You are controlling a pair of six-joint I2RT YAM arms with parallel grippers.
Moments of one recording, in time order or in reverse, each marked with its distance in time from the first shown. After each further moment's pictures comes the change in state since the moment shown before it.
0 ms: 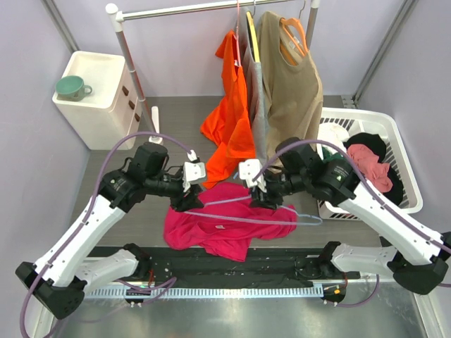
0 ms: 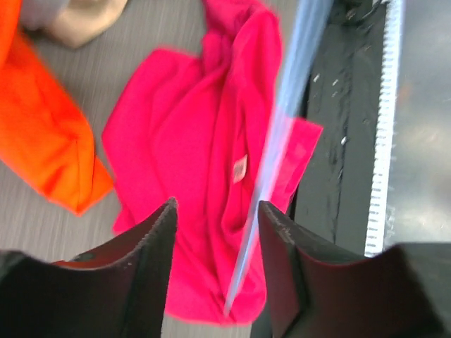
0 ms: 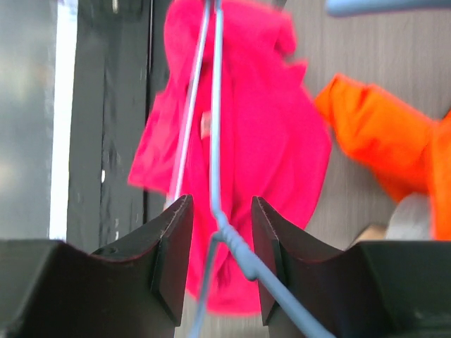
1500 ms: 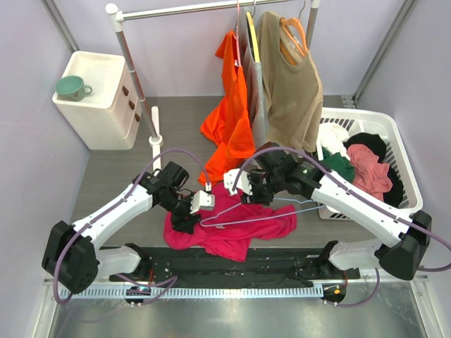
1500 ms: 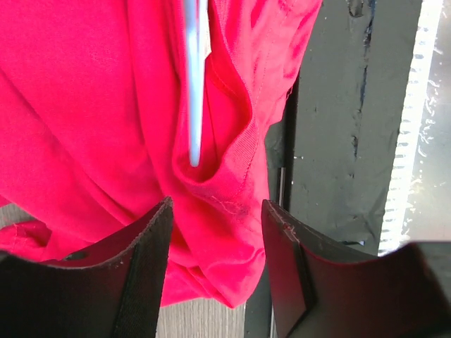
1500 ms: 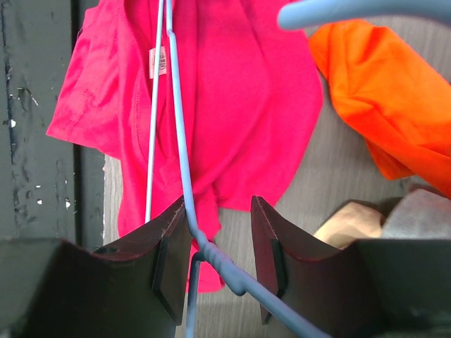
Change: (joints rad) left arm 0.036 0.221 -0.305 -0.069 -0.035 0.343; right arm 0.001 0.130 -0.116 0.026 0.160 -0.216
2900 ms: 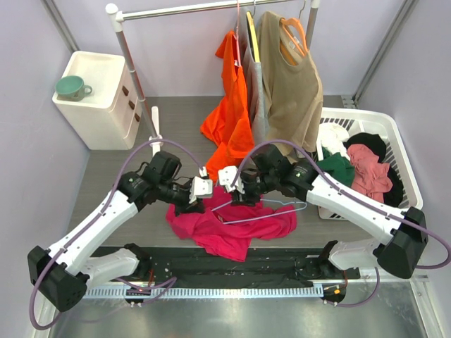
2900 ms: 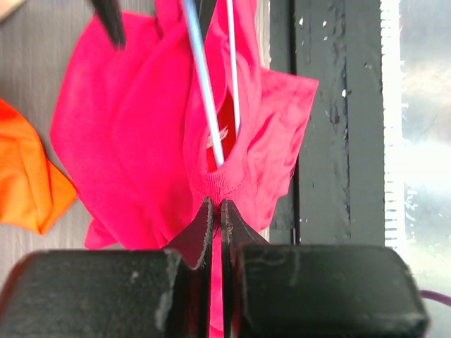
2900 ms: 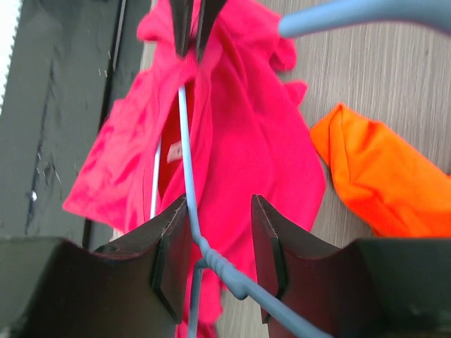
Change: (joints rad) left arm -0.034 -0.157 0.142 0.073 0.095 -0.124; right arm 0.000 0.018 -0.097 0.270 -0.198 0.068
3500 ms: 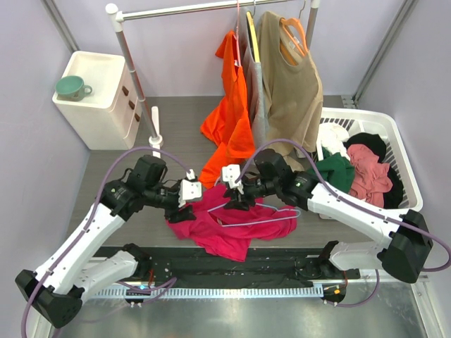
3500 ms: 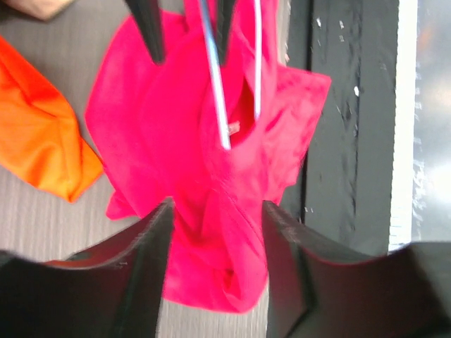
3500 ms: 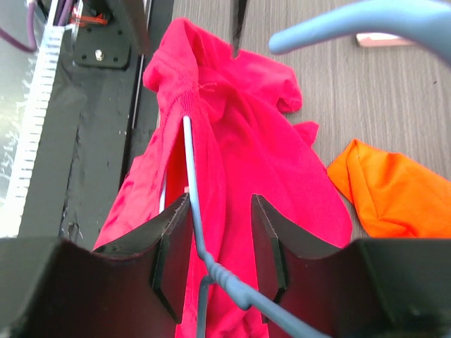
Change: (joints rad) left arm 0.033 -0.143 0.014 -0.044 -0.044 -0.024; right arm 0.000 -0.037 -0.168 0.318 -0.093 0.224
